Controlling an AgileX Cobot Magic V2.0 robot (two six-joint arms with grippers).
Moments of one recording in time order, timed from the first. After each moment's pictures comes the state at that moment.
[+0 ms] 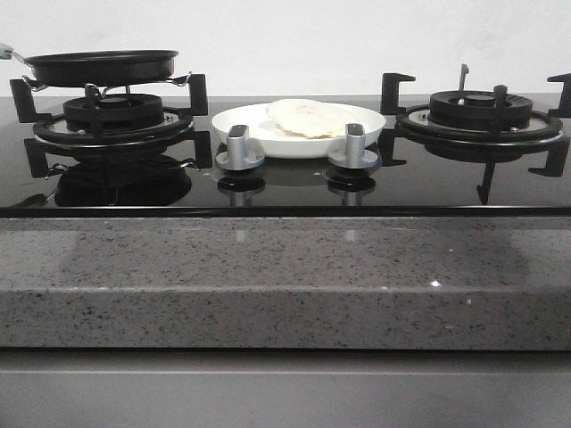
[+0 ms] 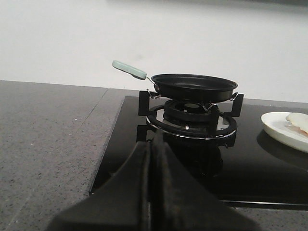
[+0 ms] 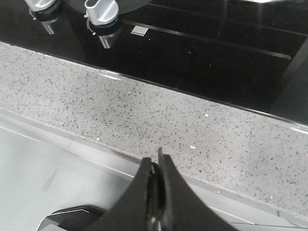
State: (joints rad) left arm -0.06 -0.01 0.01 -0.06 0.00 -0.03; right arm 0.22 0.59 -0.71 0.17 0.91 -0.04
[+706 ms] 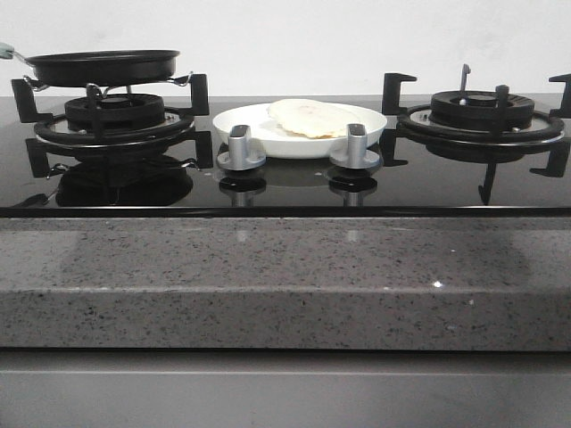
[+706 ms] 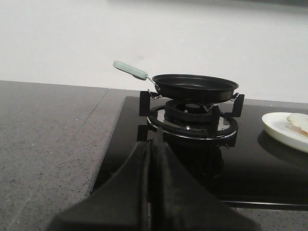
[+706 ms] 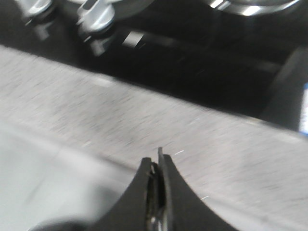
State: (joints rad) left arm -0.06 -0.01 0.01 -0.06 0.00 -0.03; right arm 0.20 0.51 -0.66 0.10 0.85 -0.04
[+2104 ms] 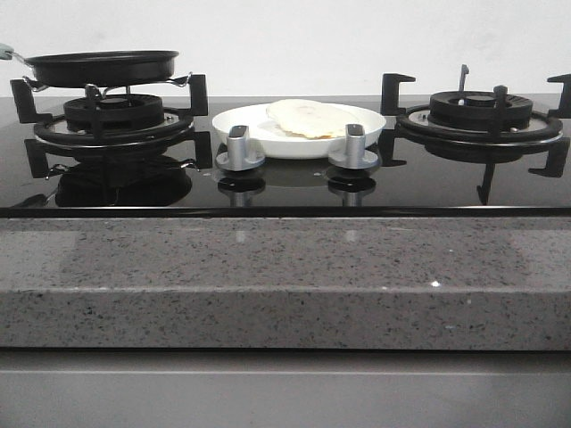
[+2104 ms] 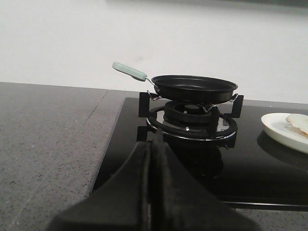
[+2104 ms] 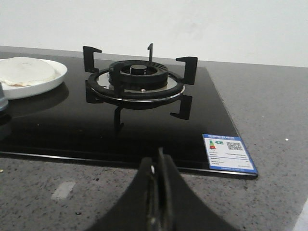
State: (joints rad) left arm -0.06 -0.01 0.01 -0.06 -0.01 -0.03; right arm -0.01 -0.01 0.03 0.04 0.08 -0.04
